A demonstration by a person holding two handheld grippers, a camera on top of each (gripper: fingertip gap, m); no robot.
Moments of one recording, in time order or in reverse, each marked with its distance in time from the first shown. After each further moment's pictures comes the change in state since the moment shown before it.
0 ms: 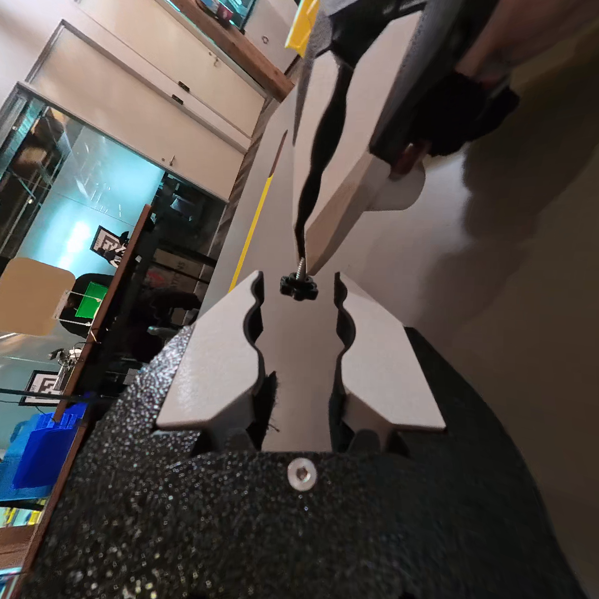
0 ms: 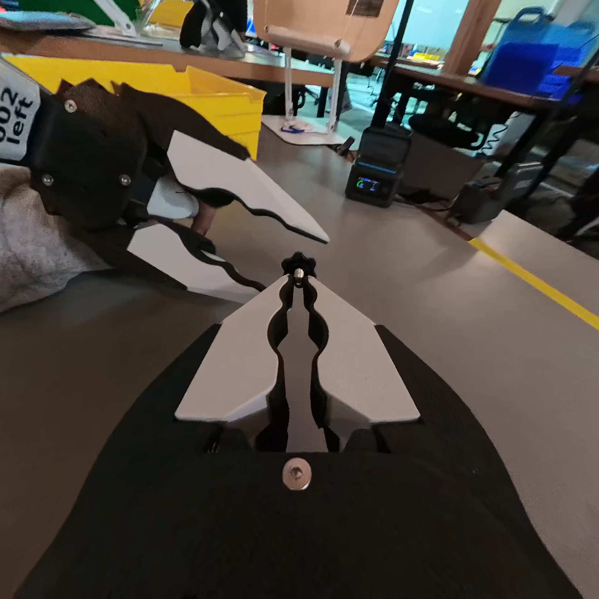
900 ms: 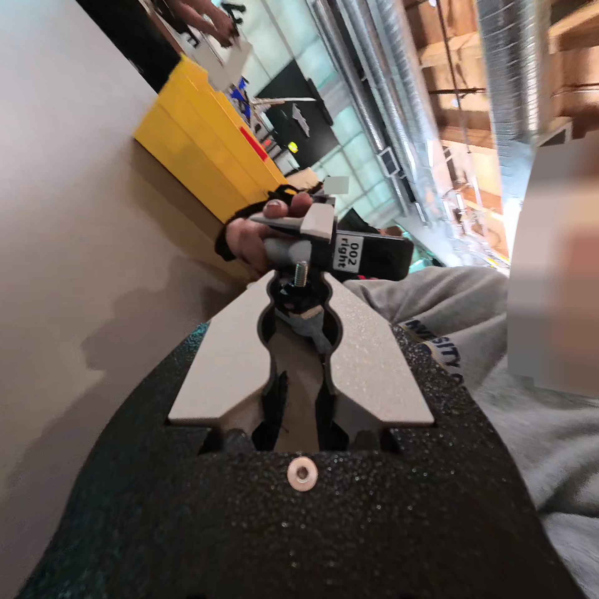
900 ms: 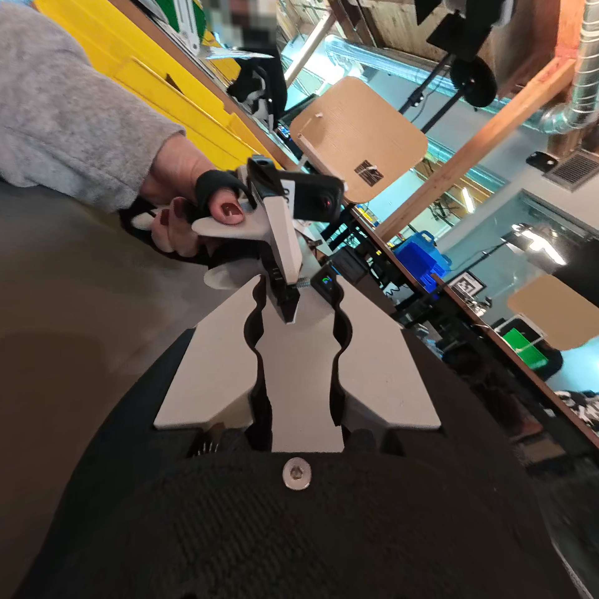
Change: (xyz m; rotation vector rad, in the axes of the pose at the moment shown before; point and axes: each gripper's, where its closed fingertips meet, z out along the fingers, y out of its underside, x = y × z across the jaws) left arm 0.011 -0.049 -0.050 0.378 1.083 -1.592; right arm -0.039 -0.041 -0.009 0.245 0.084 -0.607
